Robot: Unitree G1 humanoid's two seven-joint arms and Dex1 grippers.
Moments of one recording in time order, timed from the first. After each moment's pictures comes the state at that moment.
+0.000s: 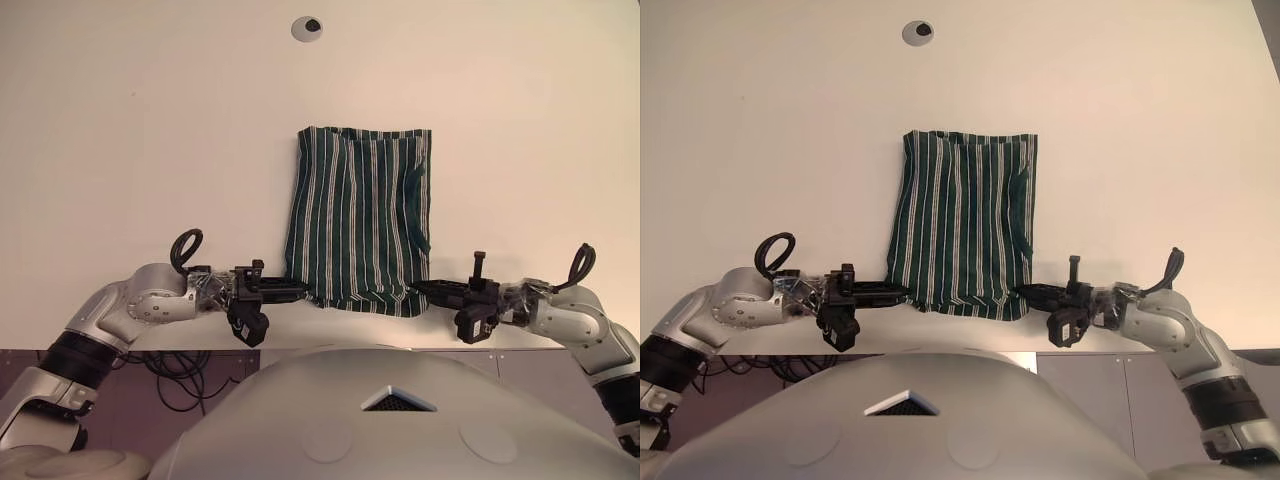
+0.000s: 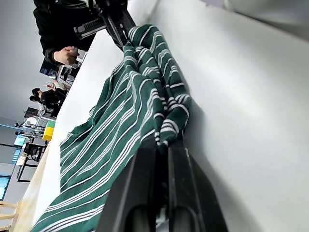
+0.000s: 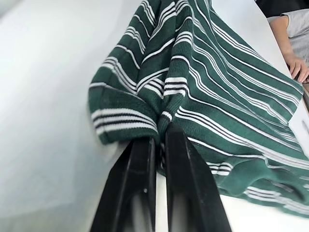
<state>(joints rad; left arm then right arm) 0.18 0.90 -0.47 -0.04 0.29 -0.93 -0.63 0.40 -0.85 0.24 -0.01 -0.16 -0.85 0.78</state>
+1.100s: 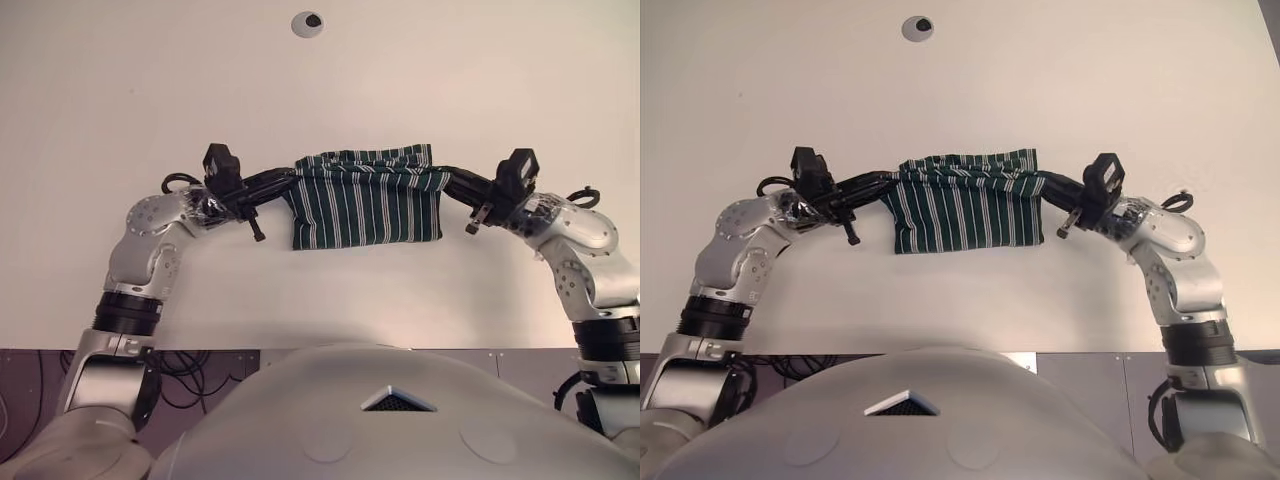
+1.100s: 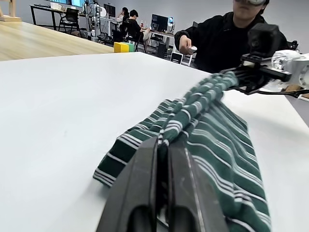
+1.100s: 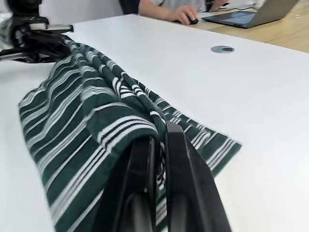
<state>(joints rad) -0.05 0.57 -0.19 0.09 -0.59 0.09 -0.96 0.07 -0.67 0.09 -0.06 0.50 0.13 0.81</state>
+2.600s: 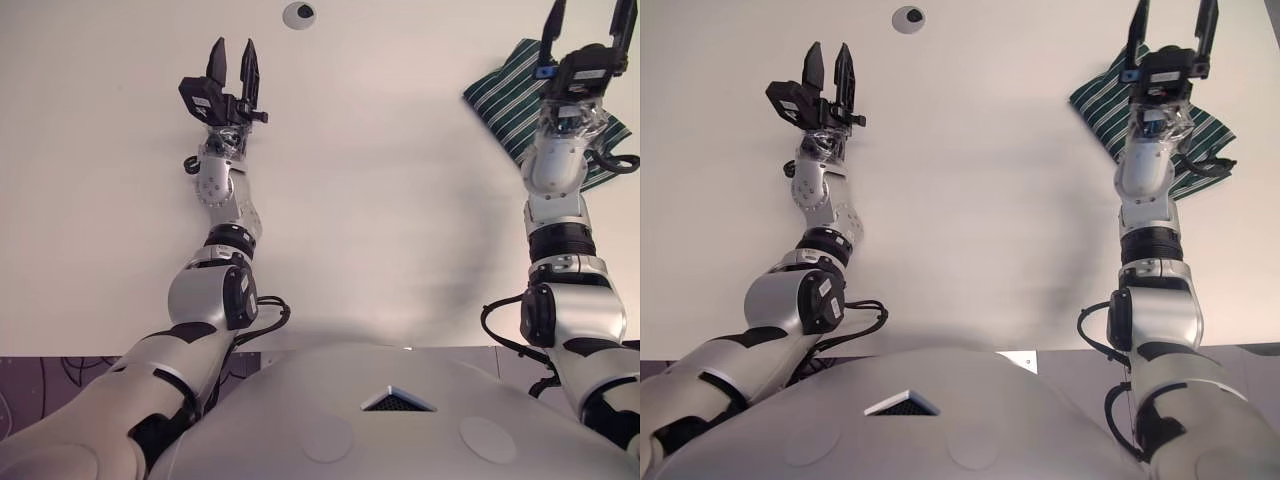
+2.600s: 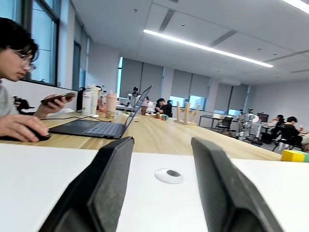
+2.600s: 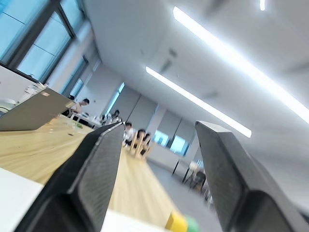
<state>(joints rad) -0.55 0.04 0.26 1.14 -0.27 -0.90 -0.48 -0.44 -0.40 0.01 0.73 -0.46 -0.89 -0.46</state>
